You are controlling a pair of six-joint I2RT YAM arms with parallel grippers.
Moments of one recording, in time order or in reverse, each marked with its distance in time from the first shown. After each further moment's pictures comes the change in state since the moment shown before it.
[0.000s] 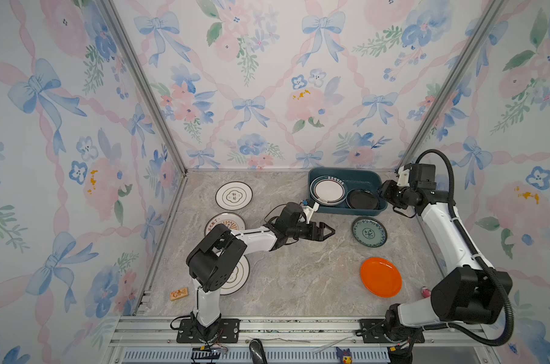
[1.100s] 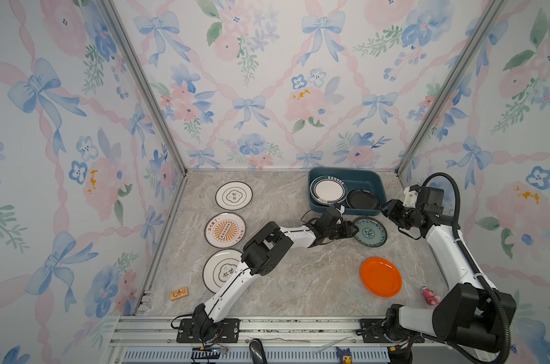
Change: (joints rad) left arm -0.138 0.587 0.653 -0.071 -0.225 -0.254; right arm -0.109 -0.141 -0.276 0.118 -0.142 0.008
